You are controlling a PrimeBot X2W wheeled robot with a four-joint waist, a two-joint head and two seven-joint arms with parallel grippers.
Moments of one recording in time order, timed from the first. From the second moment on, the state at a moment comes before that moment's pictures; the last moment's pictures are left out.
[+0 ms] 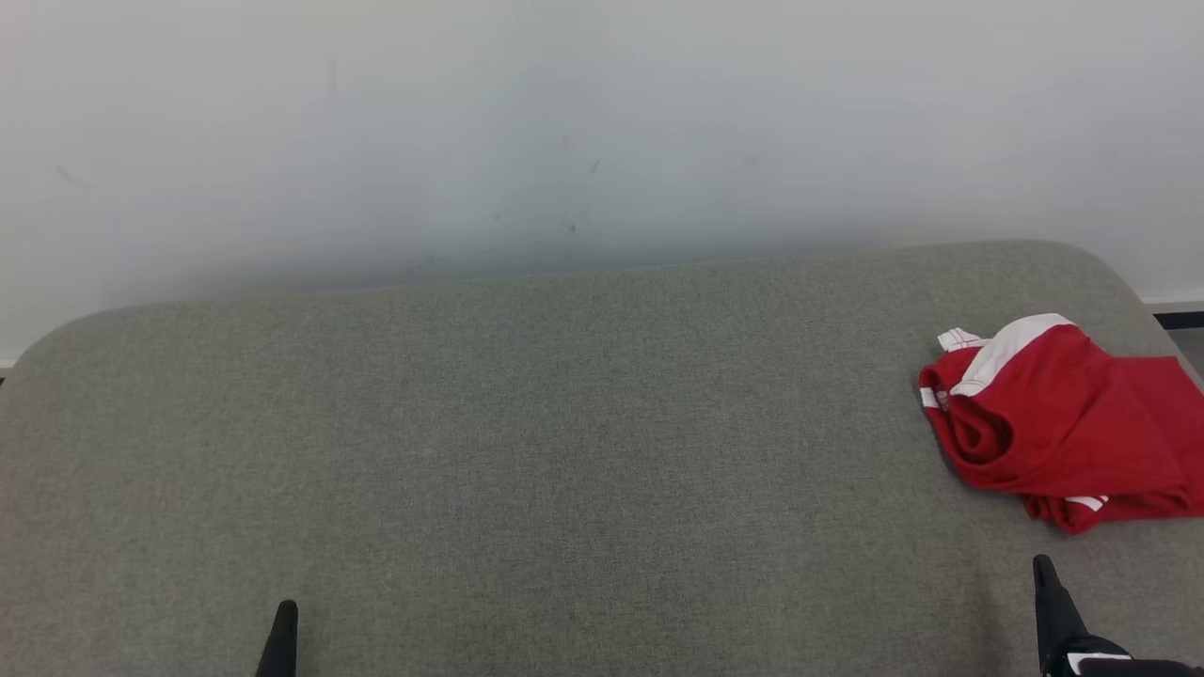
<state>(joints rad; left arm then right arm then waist) -0.09 0.05 0.03 0.26 -1.39 -0.10 0.05 -0.01 -0.08 -0.08 0.18 1.42 0.13 0.05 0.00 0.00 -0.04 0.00</state>
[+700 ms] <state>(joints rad) -0.13 0.05 0.04 0.28 -1.53 -0.12 0.09 -0.03 -0.08 -0.11 0.18 1.56 0.13 0.07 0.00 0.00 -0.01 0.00</state>
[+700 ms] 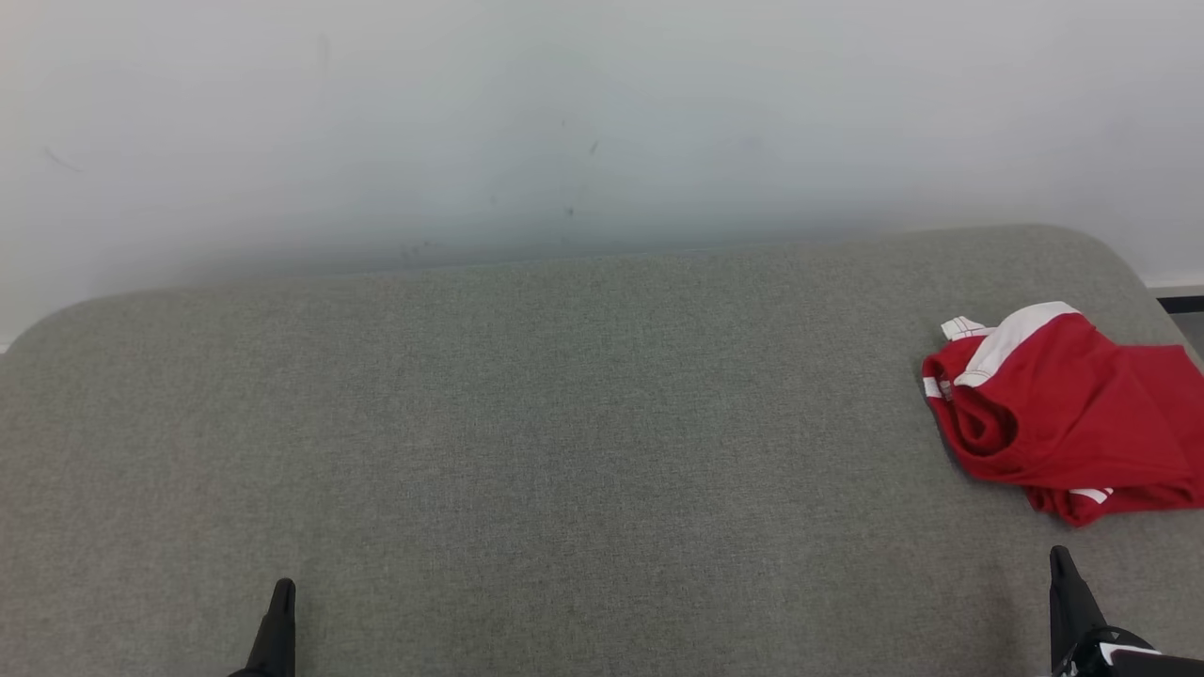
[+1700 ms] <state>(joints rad) -0.16 0.05 0.05 0.29 -1.62 -0.13 0.11 -0.05 -0.08 -0.14 0.19 1.65 0.13 0.08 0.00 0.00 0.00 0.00</state>
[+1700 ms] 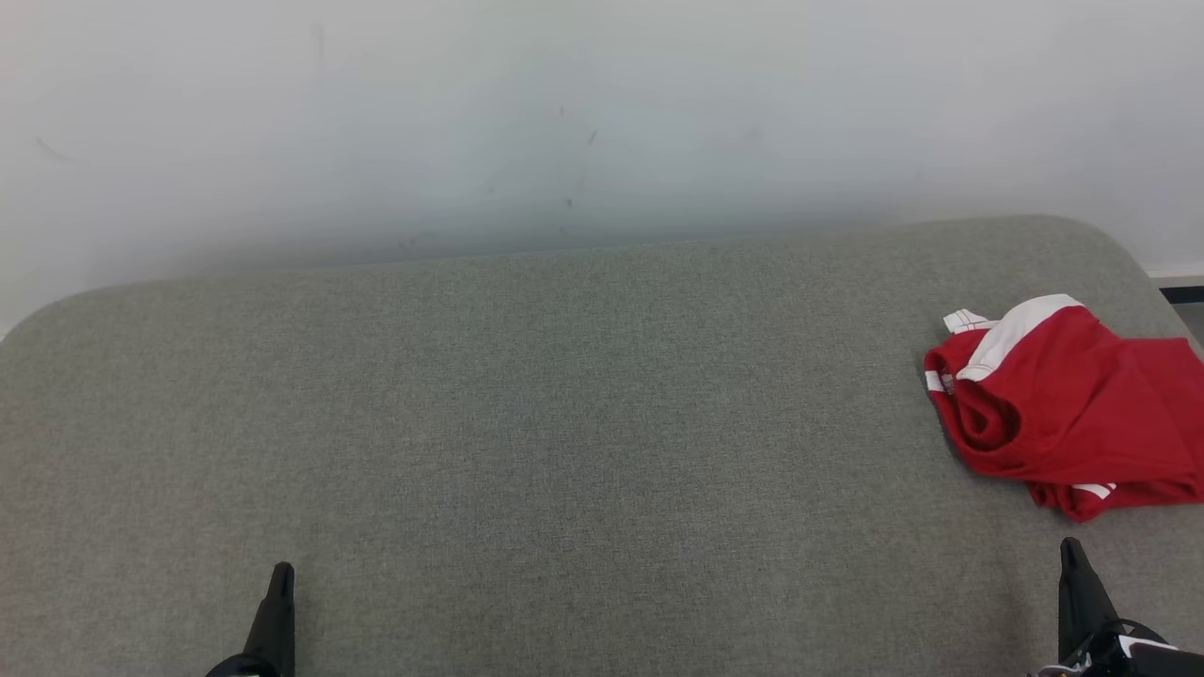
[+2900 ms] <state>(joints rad) -0.16 0.05 0.05 0.29 -1.62 -0.13 0.11 -0.05 -0.07 -0.15 0.19 1.64 0.13 0.09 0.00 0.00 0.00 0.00</state>
